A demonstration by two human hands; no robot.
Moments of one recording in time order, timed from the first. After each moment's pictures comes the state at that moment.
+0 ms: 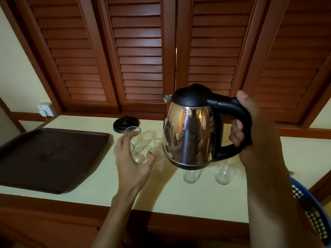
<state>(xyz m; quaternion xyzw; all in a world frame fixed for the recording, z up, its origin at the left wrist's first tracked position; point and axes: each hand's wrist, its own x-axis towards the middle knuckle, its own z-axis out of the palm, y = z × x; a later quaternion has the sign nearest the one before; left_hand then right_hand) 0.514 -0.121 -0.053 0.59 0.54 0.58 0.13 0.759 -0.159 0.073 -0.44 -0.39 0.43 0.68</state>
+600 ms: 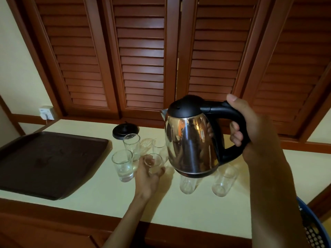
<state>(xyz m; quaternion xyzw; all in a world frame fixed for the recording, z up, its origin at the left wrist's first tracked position) 0.551 -0.086 -0.106 0.50 0.60 0.53 0.33 0.775 -0.134 0.099 -0.48 -0.45 0.43 0.62</state>
